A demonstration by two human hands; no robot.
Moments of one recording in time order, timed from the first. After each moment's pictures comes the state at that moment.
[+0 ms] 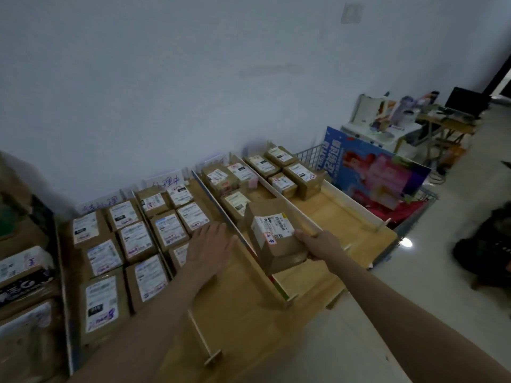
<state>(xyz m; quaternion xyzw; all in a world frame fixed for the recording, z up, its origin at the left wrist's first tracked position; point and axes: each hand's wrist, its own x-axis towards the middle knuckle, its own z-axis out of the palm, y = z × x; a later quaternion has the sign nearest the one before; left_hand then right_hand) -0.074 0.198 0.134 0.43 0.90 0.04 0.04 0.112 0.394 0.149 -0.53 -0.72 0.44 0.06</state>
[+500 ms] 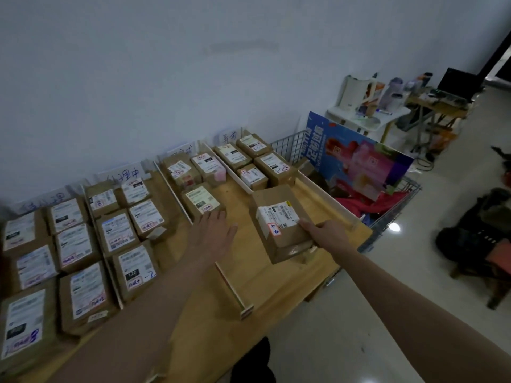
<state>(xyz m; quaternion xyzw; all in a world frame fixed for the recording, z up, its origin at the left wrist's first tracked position) -0.032 0.355 0.111 0.42 0.91 0.02 0.03 0.167 0.543 0.122 -0.54 -0.73 0.42 0.06</state>
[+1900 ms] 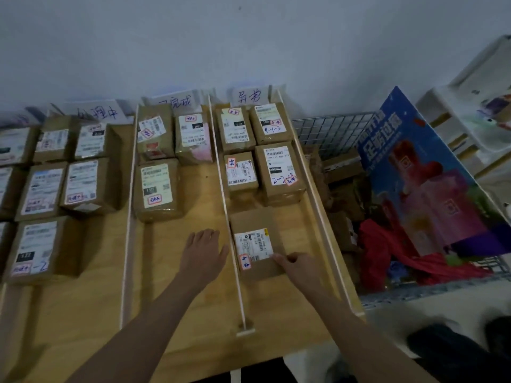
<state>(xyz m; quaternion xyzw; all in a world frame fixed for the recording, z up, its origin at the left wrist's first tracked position) -0.035 0.594 -0.030 0.21 0.96 0.01 0.18 0.073 0.806 -0.041 -0.39 -0.81 0.41 -0.16</state>
